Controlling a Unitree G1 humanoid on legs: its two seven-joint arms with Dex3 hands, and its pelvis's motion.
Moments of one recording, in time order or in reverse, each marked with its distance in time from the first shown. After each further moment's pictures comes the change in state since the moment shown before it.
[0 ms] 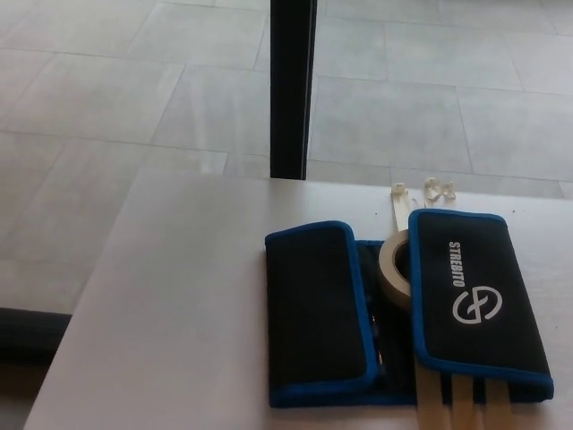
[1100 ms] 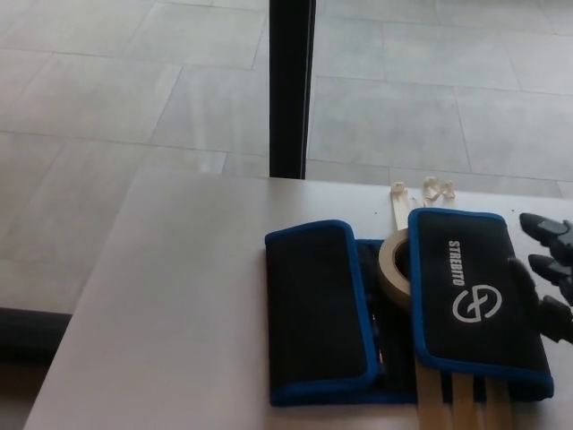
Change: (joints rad) left_arm -0.004 0.000 -0.005 0.000 0.003 0.000 0.000; right_arm 0.129 0.156 1.015 -0.367 -0.356 -0.121 0.073
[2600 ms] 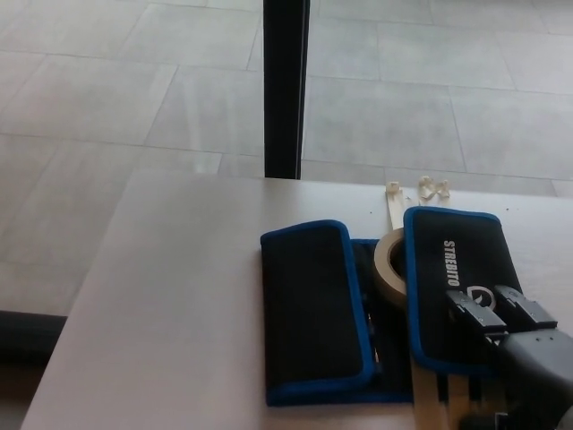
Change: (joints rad) left_arm -0.020 0.000 -0.009 0.000 0.001 0.000 0.000; right_arm -0.043 -0.288 0.570 0.012 -0.594 -0.003 -0.054
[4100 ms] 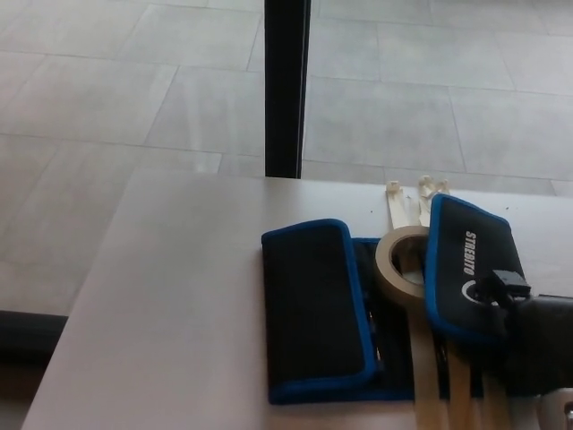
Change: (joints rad) left_arm 0.002 0.015 0.008 0.011 -0.020 0.005 0.000; right_arm -0.041 0.358 -0.346 0.383 -0.222 -0.025 -0.496
